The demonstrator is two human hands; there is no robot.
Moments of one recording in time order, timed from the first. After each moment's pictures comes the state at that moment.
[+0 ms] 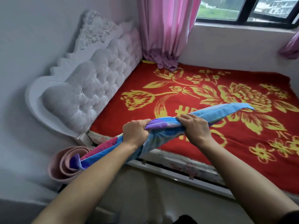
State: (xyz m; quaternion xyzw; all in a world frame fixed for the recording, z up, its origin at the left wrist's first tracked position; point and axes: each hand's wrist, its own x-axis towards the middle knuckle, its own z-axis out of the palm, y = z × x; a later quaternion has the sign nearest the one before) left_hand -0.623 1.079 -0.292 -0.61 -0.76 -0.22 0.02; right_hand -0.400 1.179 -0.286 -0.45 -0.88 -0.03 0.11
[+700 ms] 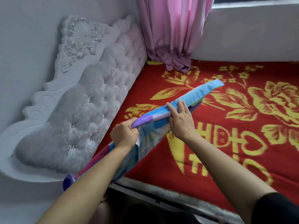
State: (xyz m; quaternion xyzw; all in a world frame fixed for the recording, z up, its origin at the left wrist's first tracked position) left_hand -0.779 1.367 -0.304 -0.44 -0.85 -0.29 -0.02; right_hand -0.598 1.494 -0.345 -0.49 -0.85 0.13 0.18
